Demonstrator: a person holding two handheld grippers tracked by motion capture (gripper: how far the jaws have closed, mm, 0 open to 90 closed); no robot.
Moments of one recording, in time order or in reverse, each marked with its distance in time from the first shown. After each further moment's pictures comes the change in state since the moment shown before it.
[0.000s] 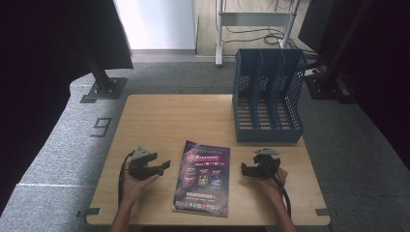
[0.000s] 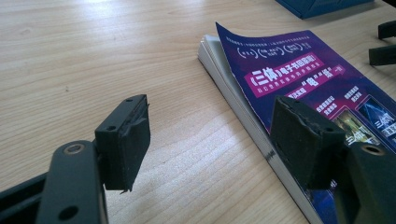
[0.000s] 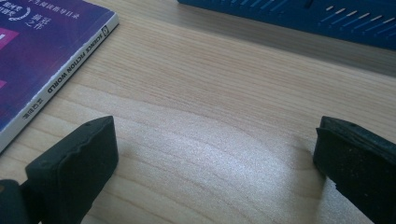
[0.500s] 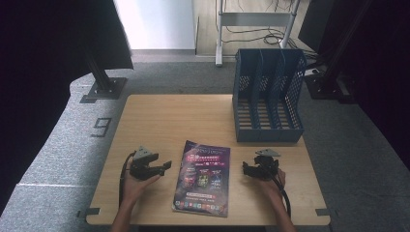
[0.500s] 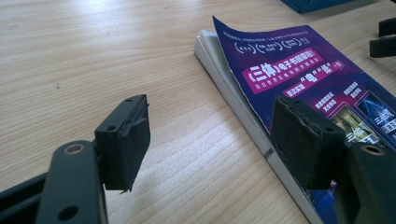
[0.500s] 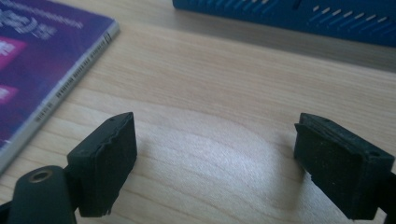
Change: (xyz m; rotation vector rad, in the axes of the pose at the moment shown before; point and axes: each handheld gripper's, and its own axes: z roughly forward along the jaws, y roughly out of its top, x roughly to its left) left arm -0.001 0.000 0.005 0.016 -0.007 0.008; right arm 0.003 -0.001 -0.008 -0.027 -0.004 0.043
